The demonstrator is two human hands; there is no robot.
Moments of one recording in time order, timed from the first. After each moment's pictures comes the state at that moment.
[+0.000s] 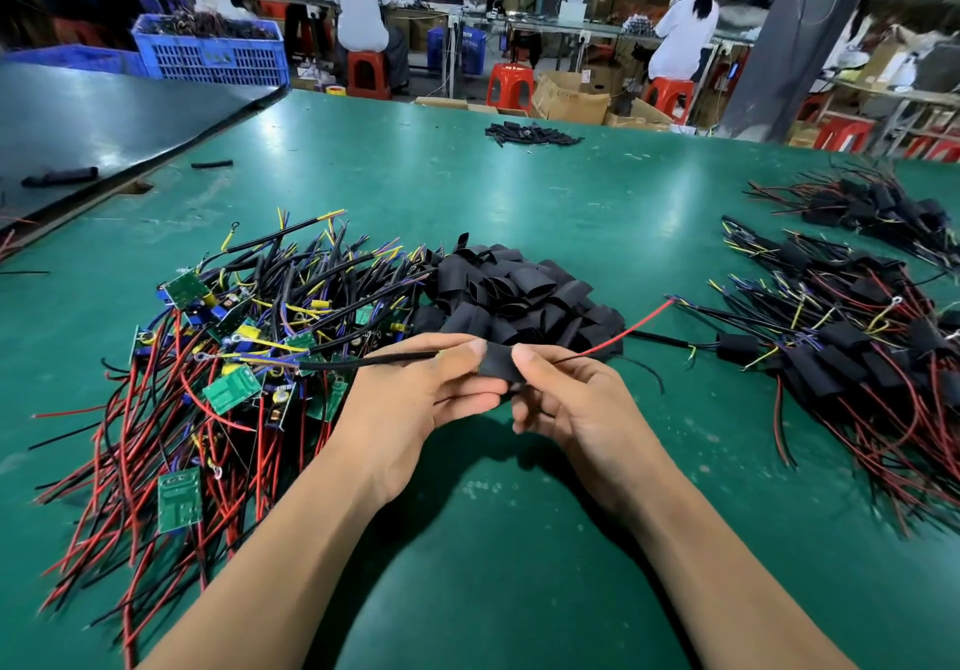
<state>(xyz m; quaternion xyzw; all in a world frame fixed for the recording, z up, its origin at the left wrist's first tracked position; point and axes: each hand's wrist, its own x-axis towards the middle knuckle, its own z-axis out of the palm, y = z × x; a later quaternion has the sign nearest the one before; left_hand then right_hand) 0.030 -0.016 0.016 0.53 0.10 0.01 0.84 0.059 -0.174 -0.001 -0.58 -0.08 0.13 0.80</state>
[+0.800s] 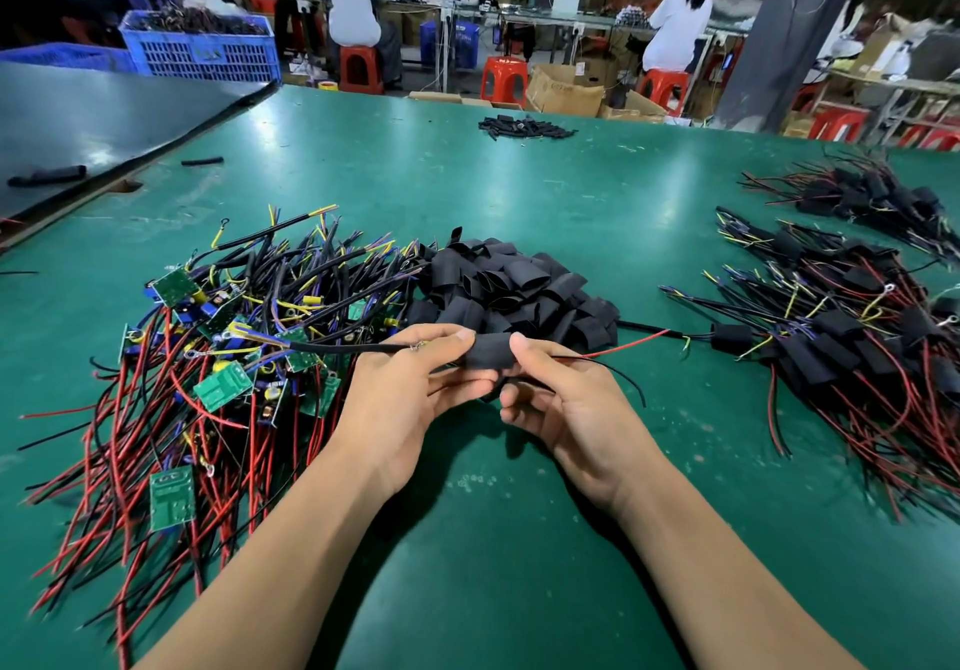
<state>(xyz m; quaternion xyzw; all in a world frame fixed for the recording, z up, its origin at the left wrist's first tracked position) 0.035 -0.020 0.016 0.51 0.13 0.03 0.85 0.056 -0.170 0.007 -0.54 0.00 0.17 0.82</state>
